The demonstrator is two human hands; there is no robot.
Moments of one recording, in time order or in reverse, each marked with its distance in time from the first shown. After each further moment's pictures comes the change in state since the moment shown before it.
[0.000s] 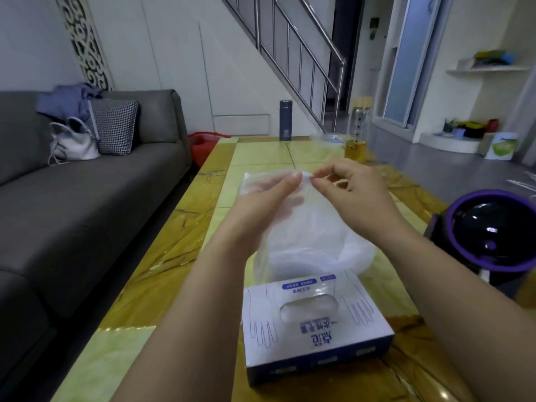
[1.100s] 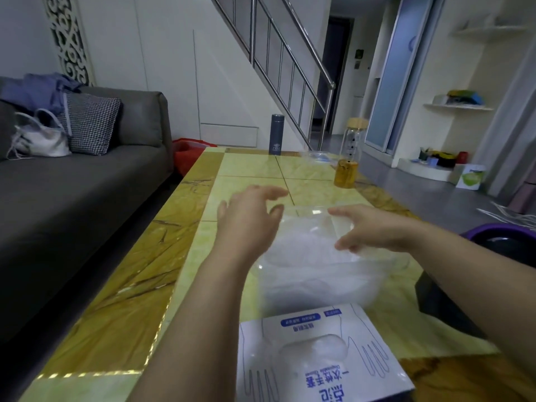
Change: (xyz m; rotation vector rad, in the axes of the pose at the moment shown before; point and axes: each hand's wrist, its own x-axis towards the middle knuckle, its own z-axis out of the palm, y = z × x) left_hand 0.052 -0.028 -0.030 0.954 0.287 0.317; right_hand 0.047 0.063 -0.007 -0.288 -0.603 0.452
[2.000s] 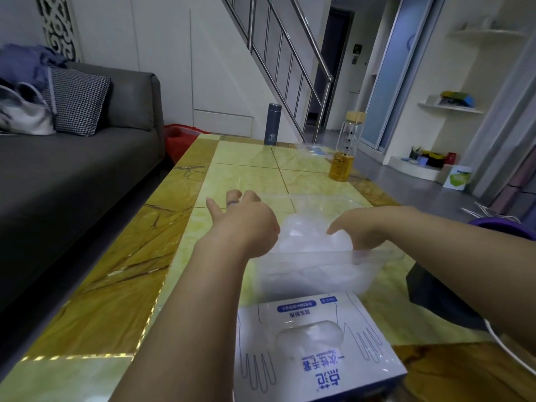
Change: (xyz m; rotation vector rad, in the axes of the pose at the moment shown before) left_hand -0.007 -0.005 0.000 0.521 -0.474 -0.093; right_hand 0.017 -0.009 0.012 -0.899 -0.266 0.103
